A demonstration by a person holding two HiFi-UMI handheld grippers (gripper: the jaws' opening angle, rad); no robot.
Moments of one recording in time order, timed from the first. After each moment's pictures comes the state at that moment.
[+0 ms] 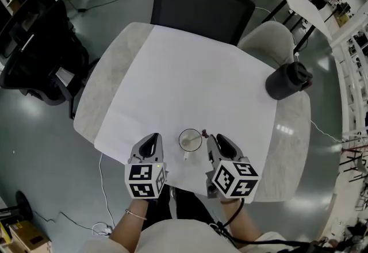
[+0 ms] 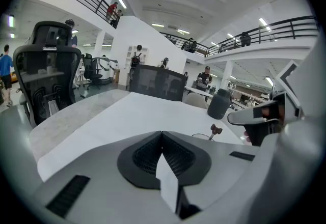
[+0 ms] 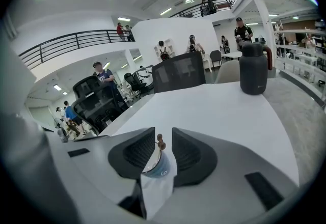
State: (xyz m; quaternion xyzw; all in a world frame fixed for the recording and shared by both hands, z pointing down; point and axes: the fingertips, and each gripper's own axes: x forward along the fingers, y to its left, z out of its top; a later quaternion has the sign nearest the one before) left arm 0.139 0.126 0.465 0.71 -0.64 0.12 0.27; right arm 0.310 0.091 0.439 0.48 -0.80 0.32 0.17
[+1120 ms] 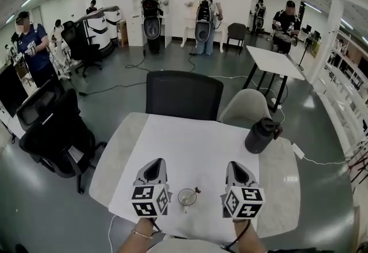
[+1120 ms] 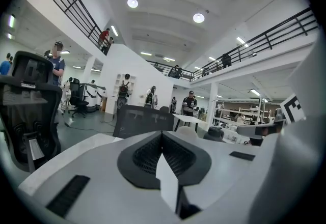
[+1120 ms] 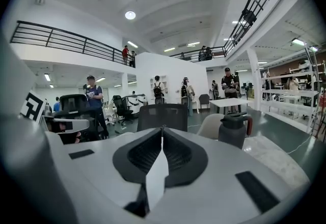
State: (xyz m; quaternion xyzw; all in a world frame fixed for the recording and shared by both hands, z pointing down) left arm 0.148 0.037 0.303 0.76 -0.63 0.02 0.14; right arm 0.382 0.027 0.298 0.59 -0.79 0.13 0.07
